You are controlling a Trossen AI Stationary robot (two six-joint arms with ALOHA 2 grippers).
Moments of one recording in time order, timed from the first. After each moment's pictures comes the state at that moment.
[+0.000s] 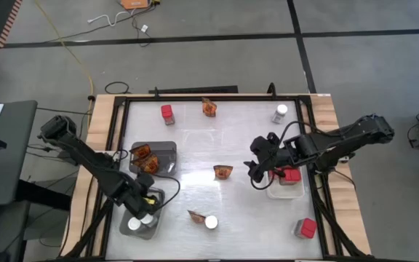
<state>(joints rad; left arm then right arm) -0.72 1.32 0.89 -0.89 -0.22 -1.64 0.27 1.27 1.14 -0.82 0.44 0.70</state>
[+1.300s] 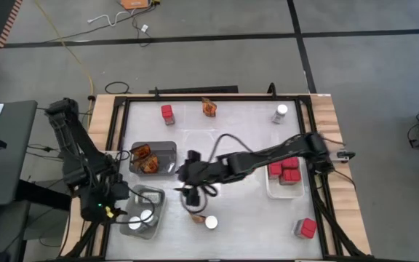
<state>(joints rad) -1.16 0.94 0.74 -0.90 -0.35 -1.22 0.23 2.07 1.87 -0.37 0.20 0.12</state>
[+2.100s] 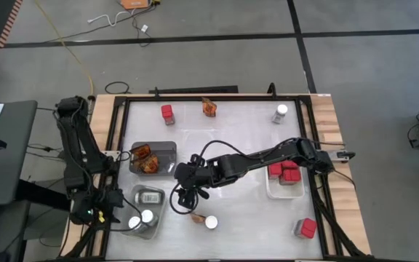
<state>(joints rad) -1.39 0.95 0.50 -0.59 -0.39 -1.46 0.24 2.18 2.10 -0.68 0.21 0.44</state>
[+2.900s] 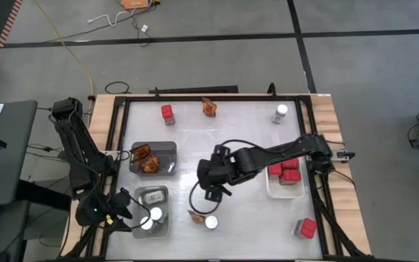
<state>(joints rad) -1.26 0.96 0.50 -0.27 -0.46 -1.50 0.28 2.02 2.10 -1.17 0.34 0.38</state>
